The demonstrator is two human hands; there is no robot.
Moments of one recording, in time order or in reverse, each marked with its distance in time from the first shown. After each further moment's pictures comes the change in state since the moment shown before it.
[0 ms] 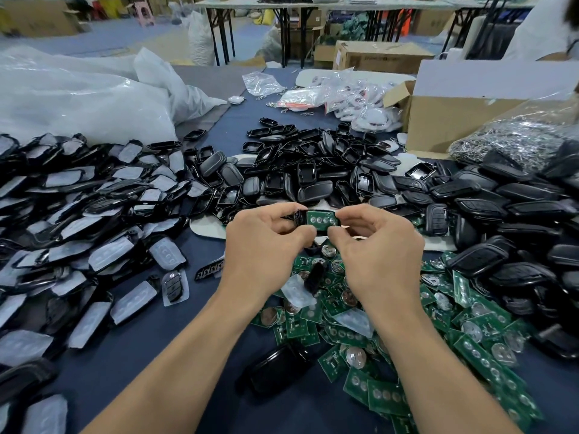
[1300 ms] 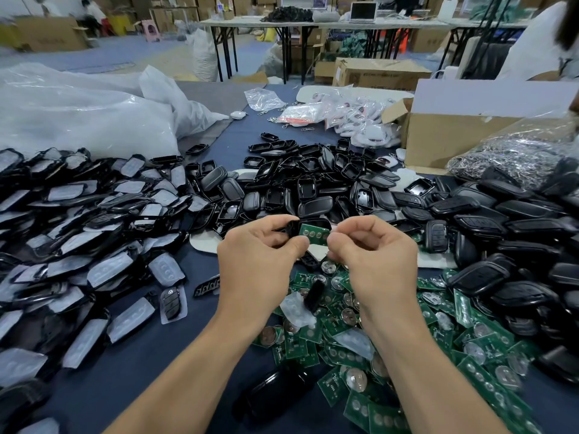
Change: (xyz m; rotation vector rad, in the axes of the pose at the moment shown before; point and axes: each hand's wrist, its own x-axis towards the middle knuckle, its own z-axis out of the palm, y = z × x) left_hand 0.002 -0.005 0.002 -0.031 0.169 0.018; right_hand 0.003 -0.010 0.003 0.506 -0.043 0.209
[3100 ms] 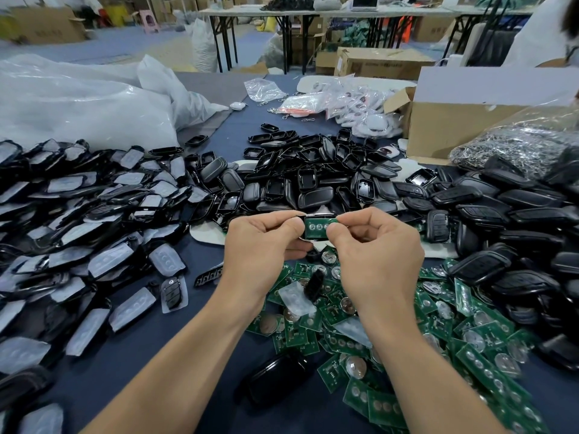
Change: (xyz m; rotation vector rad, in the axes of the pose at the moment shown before) left_hand 0.003 0.009 -0.001 -0.286 -0.142 -0.201; right_hand -0.007 0.001 0.004 -0.315 0.125 -0.154
